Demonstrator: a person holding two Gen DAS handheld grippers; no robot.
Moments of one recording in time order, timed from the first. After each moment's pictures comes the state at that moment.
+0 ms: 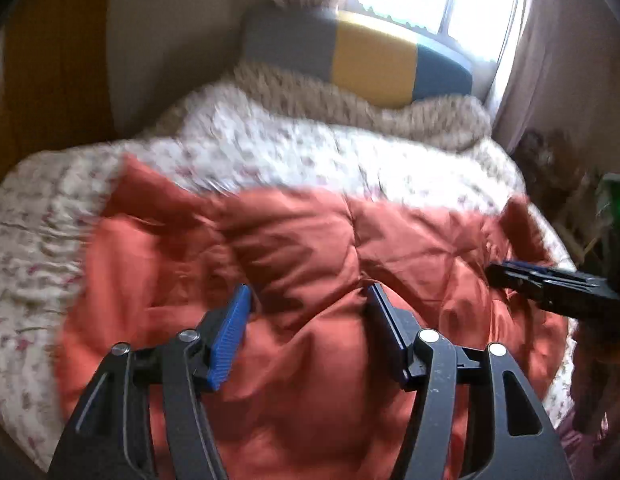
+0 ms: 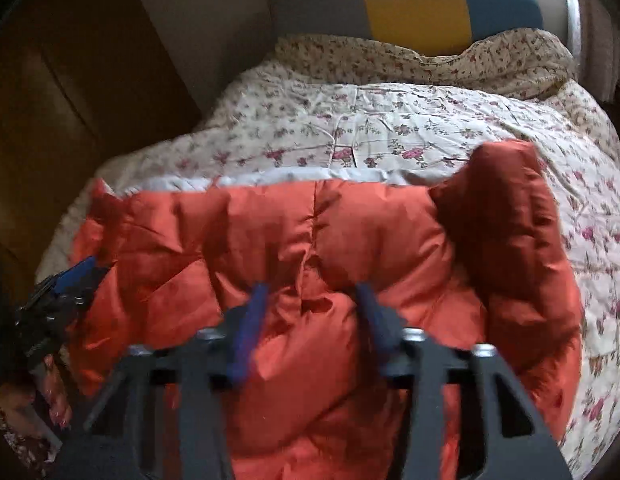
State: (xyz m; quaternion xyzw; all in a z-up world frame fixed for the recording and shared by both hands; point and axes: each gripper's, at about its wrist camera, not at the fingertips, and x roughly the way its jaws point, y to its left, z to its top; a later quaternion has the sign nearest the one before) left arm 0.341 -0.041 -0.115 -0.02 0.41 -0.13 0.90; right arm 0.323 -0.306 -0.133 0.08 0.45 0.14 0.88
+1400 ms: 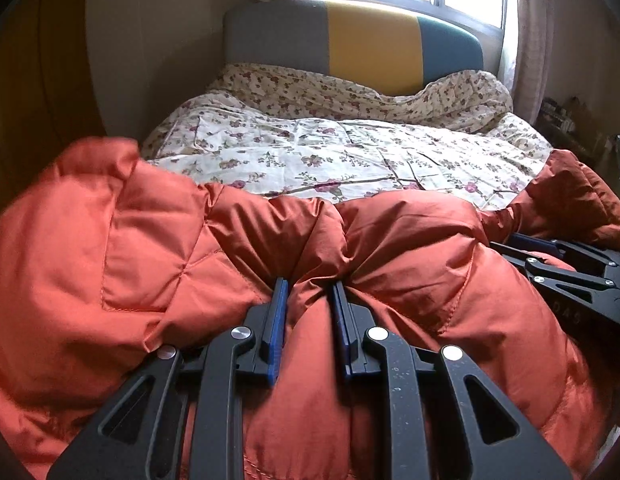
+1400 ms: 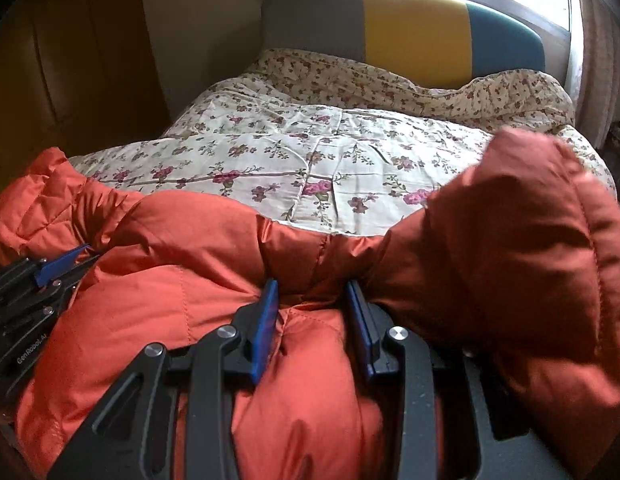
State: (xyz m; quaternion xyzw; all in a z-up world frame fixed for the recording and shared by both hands) left arm 0.423 -0.077 -0.168 0.06 0.38 -0.11 0.92; right arm 0.407 -0.287 -0.193 0.03 0.41 0.10 0.91
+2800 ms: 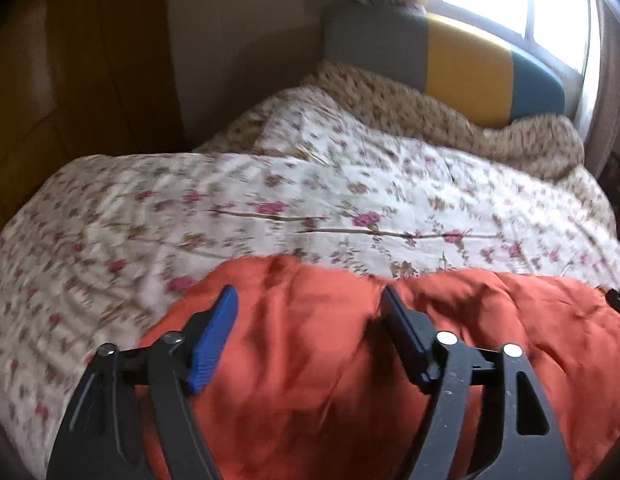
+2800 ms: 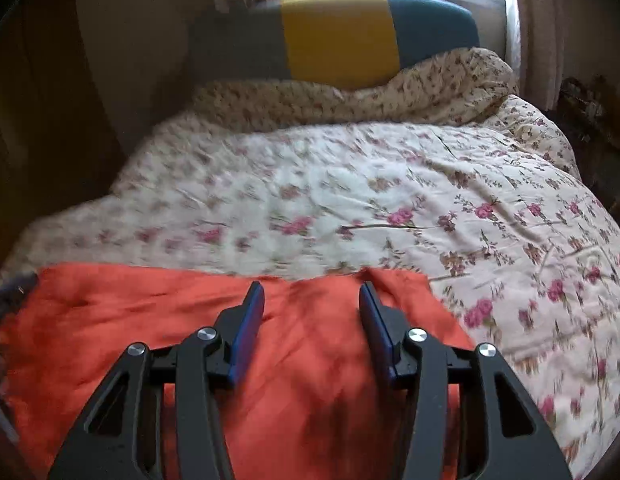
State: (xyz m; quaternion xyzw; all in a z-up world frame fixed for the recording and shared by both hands) left arm 0.447 0.015 -0.138 -0.01 0.38 0.02 0.92; right arm 0.382 -0.367 -0.159 0.11 0.37 0.03 0.92
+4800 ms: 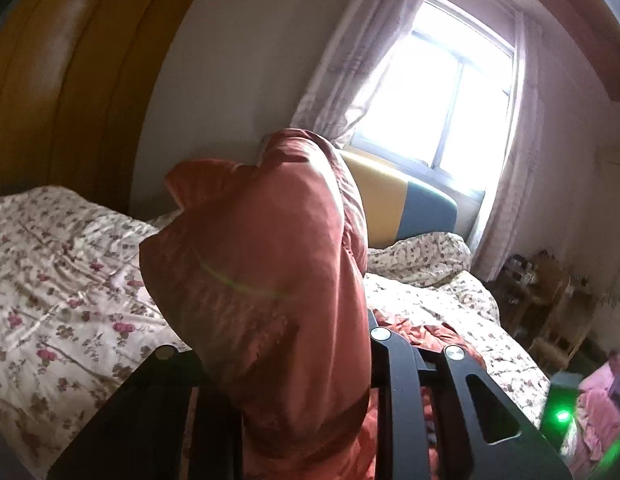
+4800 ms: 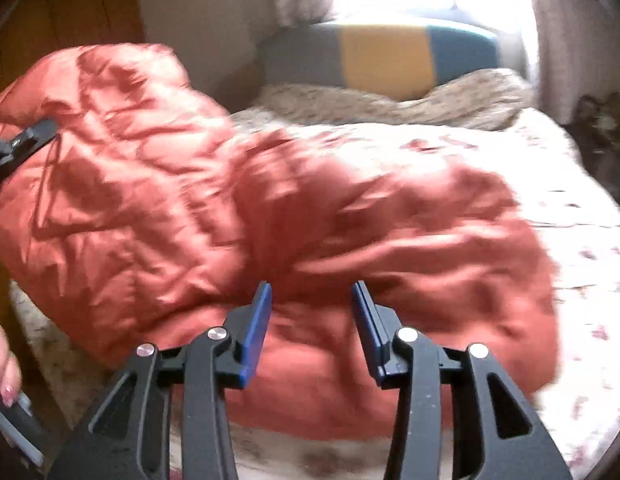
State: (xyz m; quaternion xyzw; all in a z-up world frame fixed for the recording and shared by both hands) left arm 0.242 -0.052 -0.056 -0.13 0.16 -0.11 0.97; right arm 0.223 -0.315 -0.170 0.07 0.36 0.02 0.93
